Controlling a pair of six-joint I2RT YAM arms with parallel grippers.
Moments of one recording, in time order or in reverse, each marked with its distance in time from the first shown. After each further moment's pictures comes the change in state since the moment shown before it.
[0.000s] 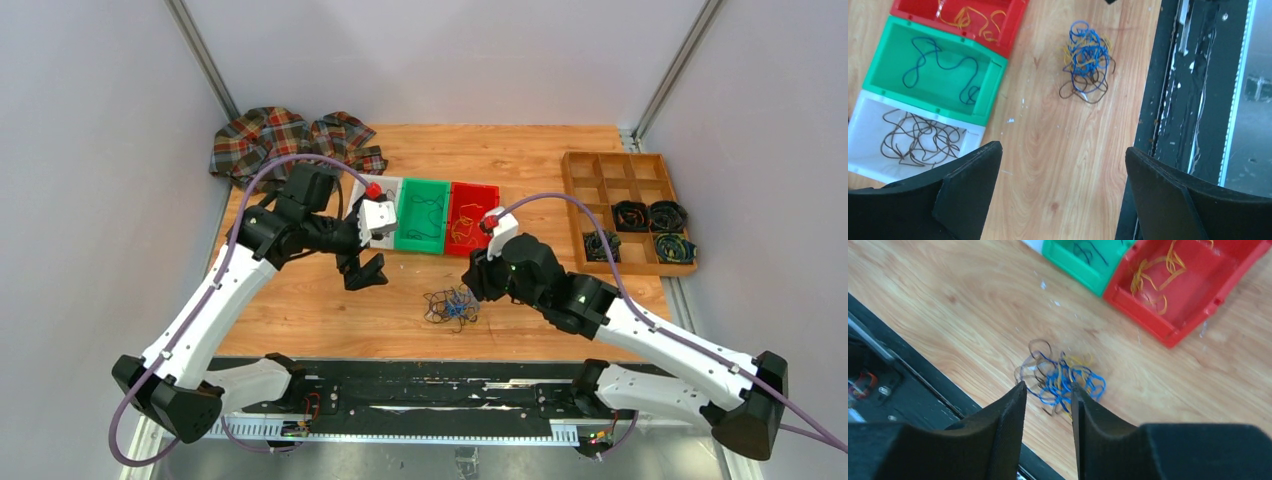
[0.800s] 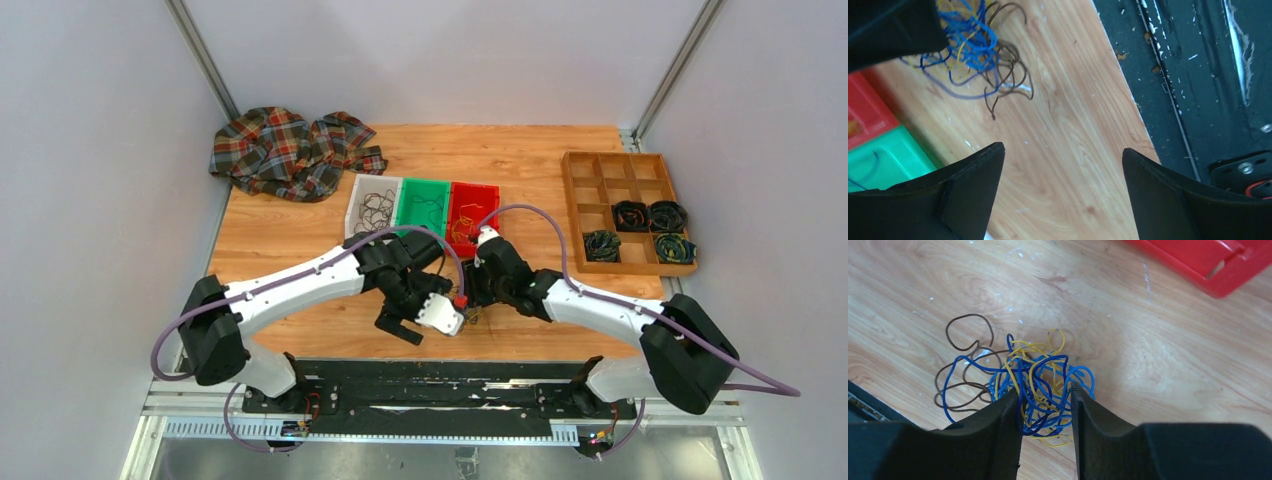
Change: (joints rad) left arm -0.471 0.295 -0.127 -0.024 -0.338 0.374; right arm -0.149 0.355 -0.209 0.254 -0.138 0.064
